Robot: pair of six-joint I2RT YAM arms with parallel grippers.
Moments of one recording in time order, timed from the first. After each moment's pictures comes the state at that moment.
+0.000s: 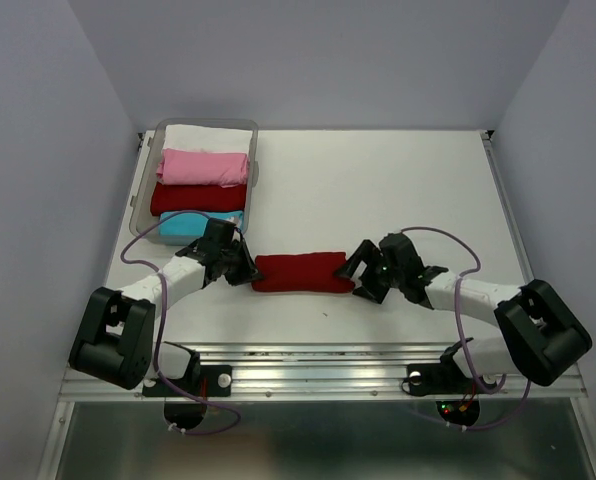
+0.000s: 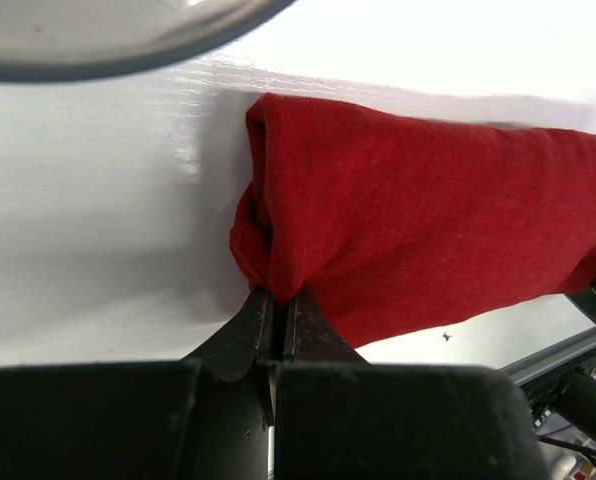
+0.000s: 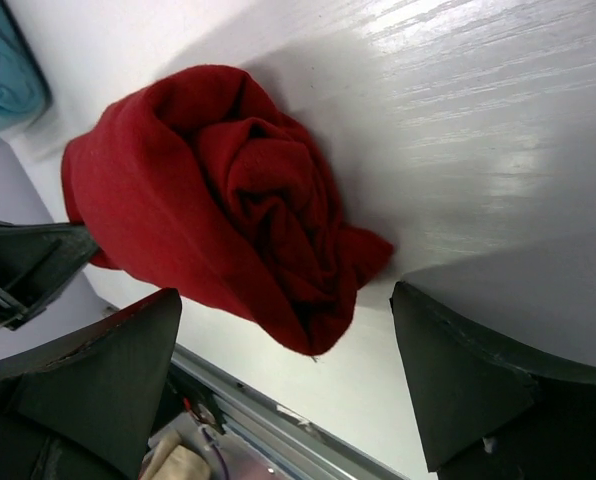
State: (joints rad) left arm -0.35 1.33 0.61 -0.25 0.24 -0.68; right arm 0.57 1.33 0.49 0.06 -0.18 1.16
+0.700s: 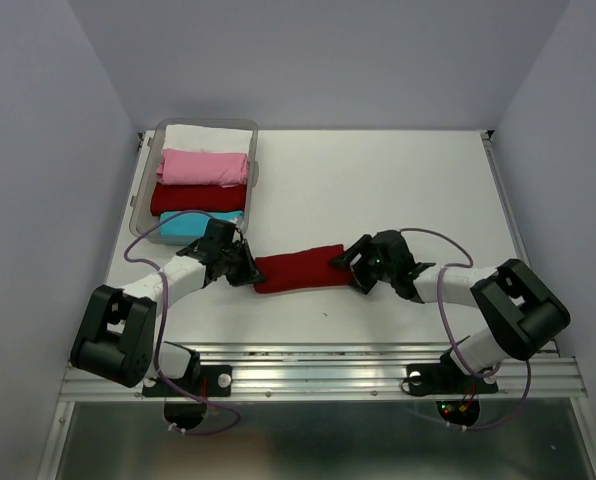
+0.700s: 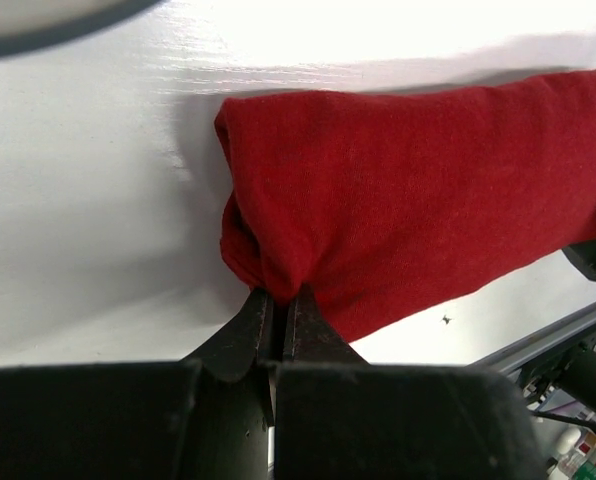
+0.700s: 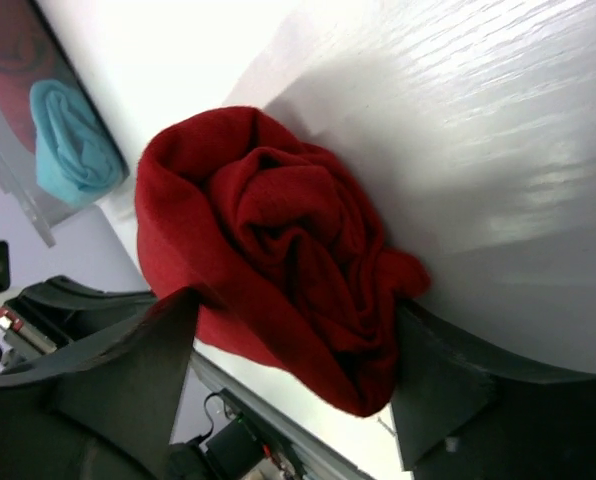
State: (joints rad) left arm -0.35 1.34 0.61 -0.24 0.29 -0.65; right arm 0.57 1.49 0.52 0.27 -0.13 1.35
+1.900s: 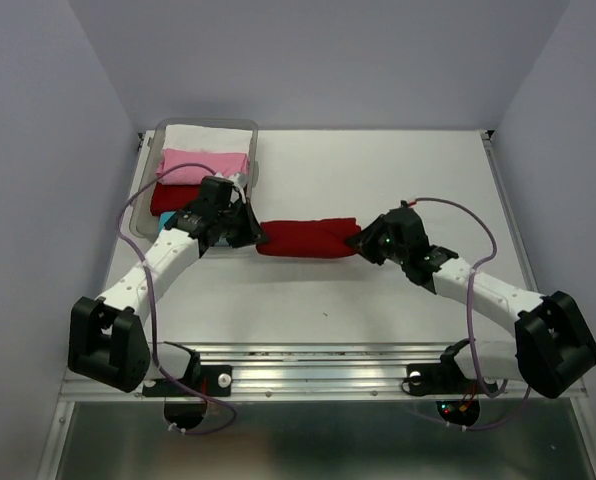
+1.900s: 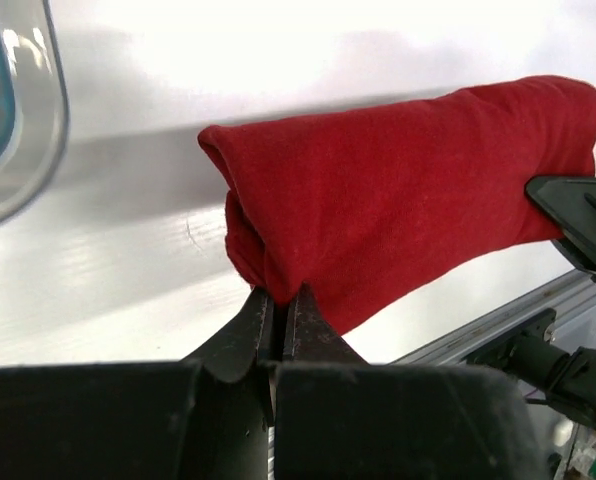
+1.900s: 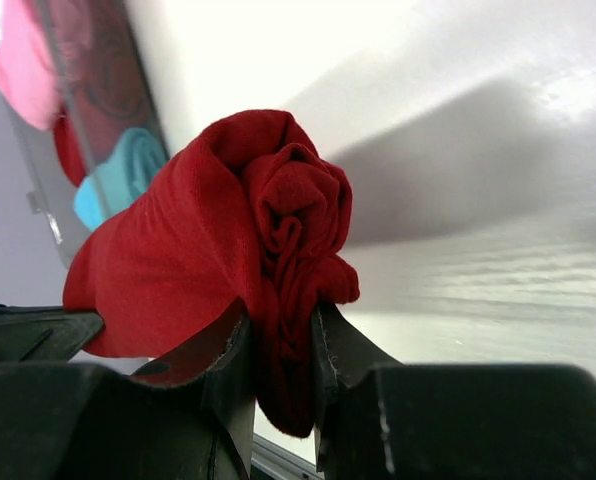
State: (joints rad) left arm -0.36 1.31 0.93 -0.46 0.30 -0.58; right arm 0.54 1.27 0.64 0.02 0.02 1.16
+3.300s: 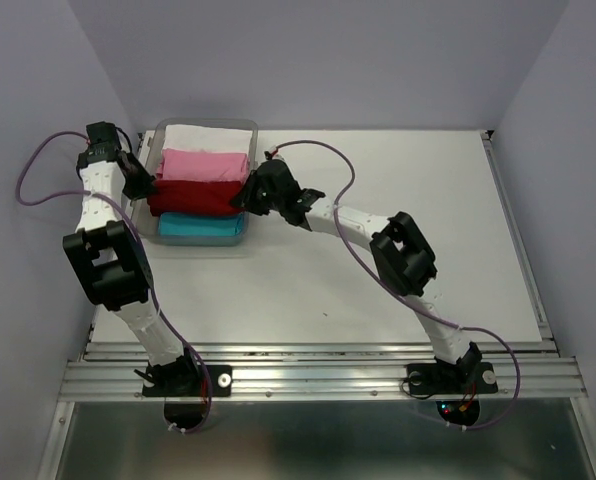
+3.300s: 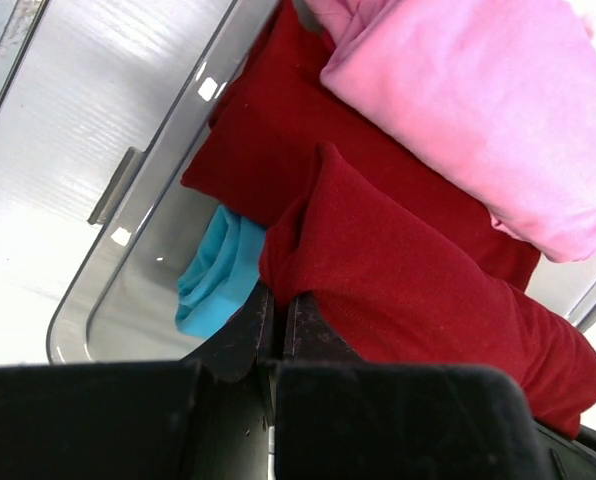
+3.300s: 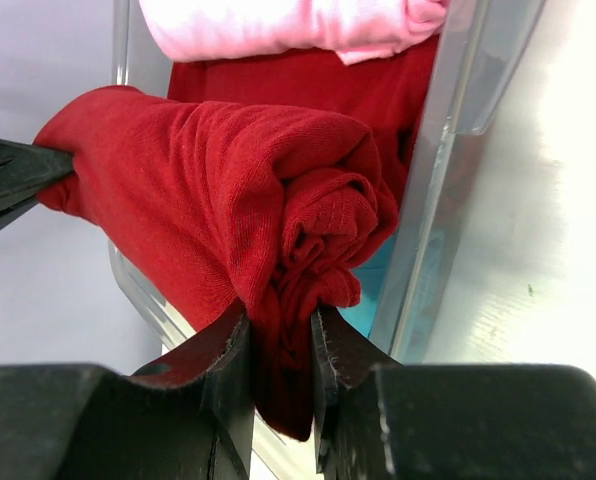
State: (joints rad) left arm 0.32 1.85 1.66 -0.78 0.13 -0.39; right arm 0.81 2.33 1.94 -0.04 -0.05 0.95
